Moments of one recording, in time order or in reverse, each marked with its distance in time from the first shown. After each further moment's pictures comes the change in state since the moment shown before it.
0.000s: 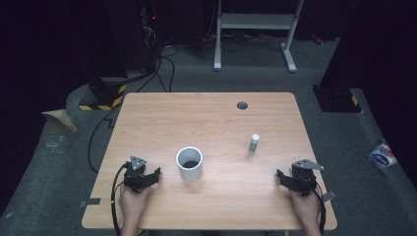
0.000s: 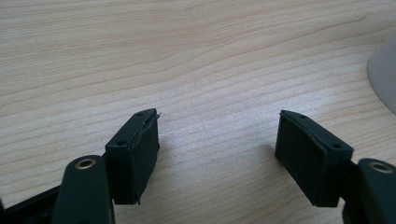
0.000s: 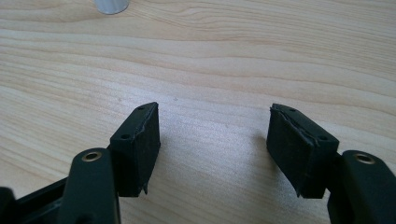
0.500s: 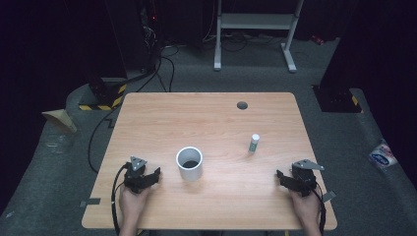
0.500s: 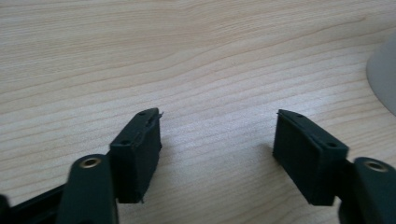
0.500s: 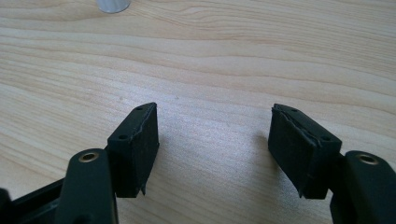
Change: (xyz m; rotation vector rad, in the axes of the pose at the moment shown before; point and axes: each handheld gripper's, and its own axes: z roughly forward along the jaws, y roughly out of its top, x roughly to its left) left arm -0.002 -0.001 -0.002 -0.007 0.007 -0.005; right arm 0.000 0.000 0.000 0.000 0.004 -0.005
